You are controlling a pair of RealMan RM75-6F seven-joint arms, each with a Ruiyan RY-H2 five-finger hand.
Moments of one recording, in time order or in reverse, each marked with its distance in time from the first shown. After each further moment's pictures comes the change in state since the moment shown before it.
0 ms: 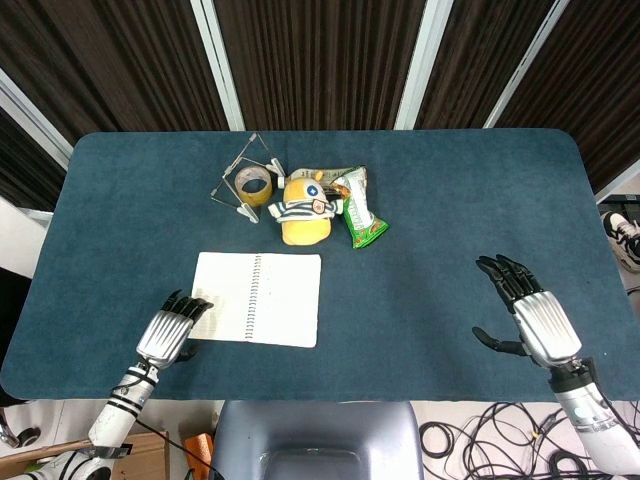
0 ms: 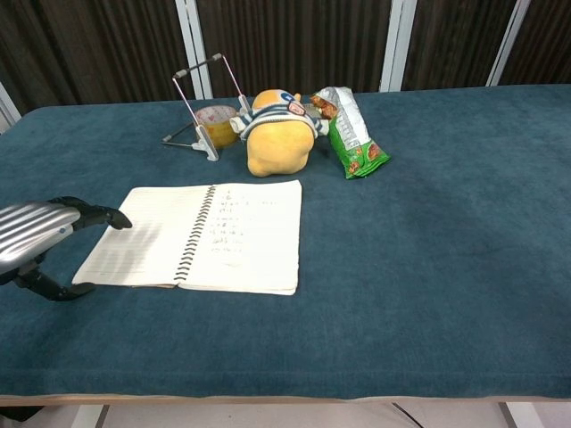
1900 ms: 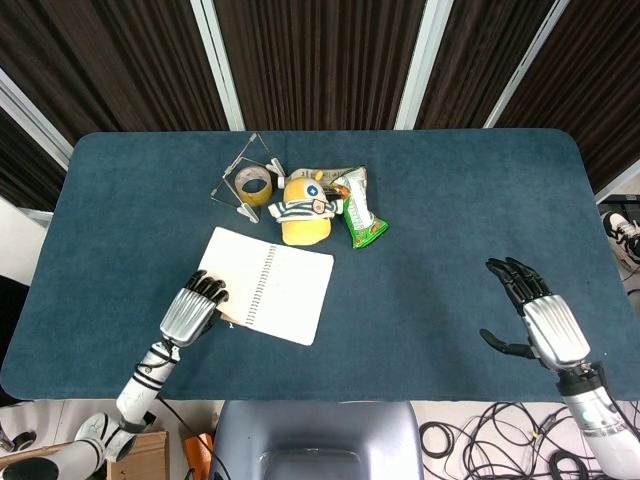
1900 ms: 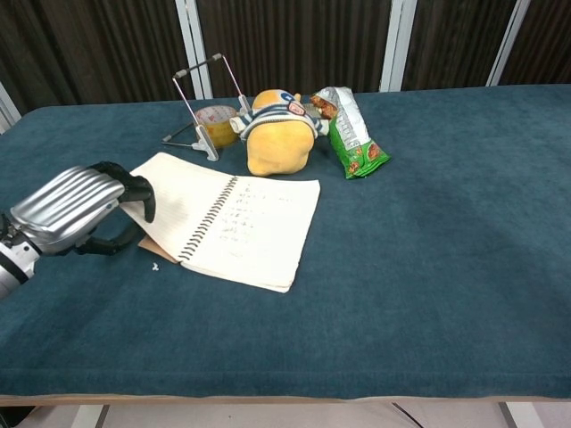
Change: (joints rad) left arm -0.121 -0.361 0.040 0.746 0.214 0.279 -0.307; right arm -0.027 -0.005 -0.001 0.037 -0.010 0.019 0.049
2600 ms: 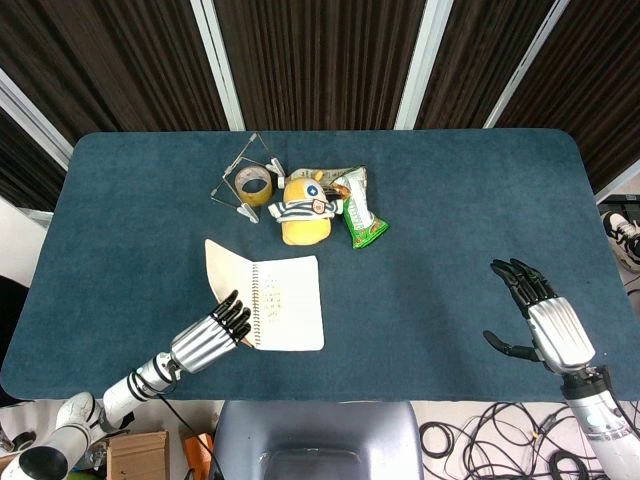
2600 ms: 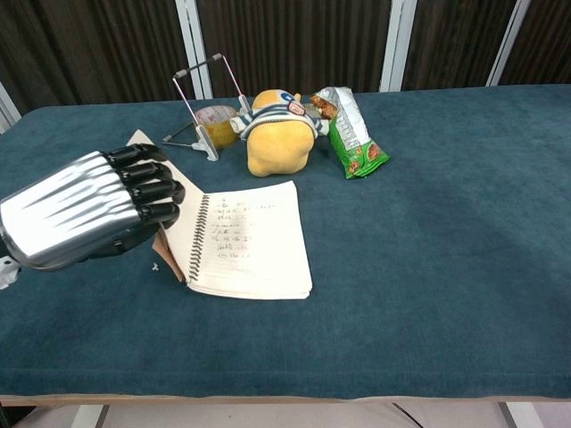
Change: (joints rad) left arm -0.080 0.013 0.177 0.201 0.265 0.331 0.191; right arm -0.014 -0.002 -0.002 0.007 -0.009 0.022 0.007
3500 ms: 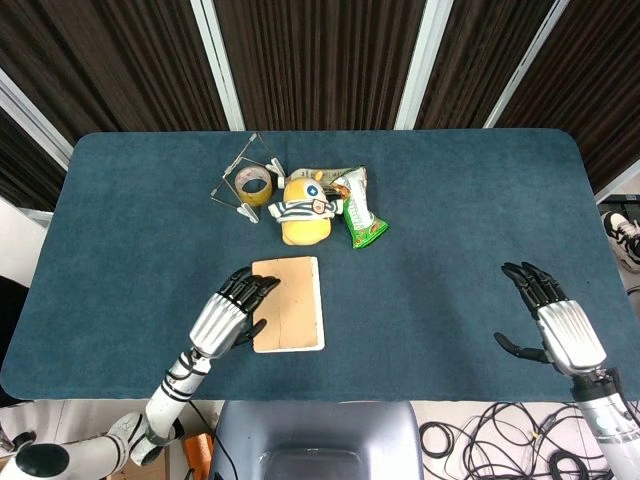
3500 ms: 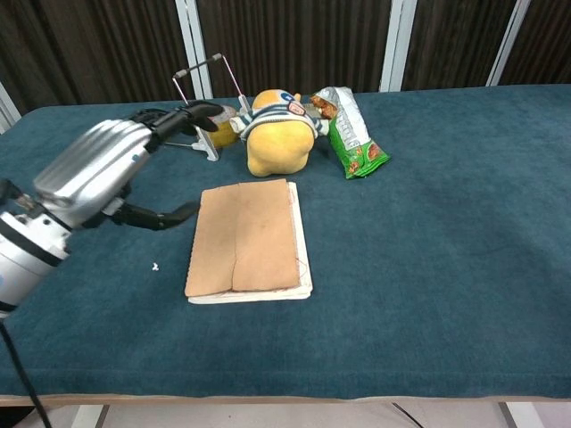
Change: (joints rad) left arm 0.012 0.048 -0.159 -0.571 -0.280 -0.150 -0.225; right arm -0.016 0.034 -0.011 0.003 0.042 -0.032 -0.013
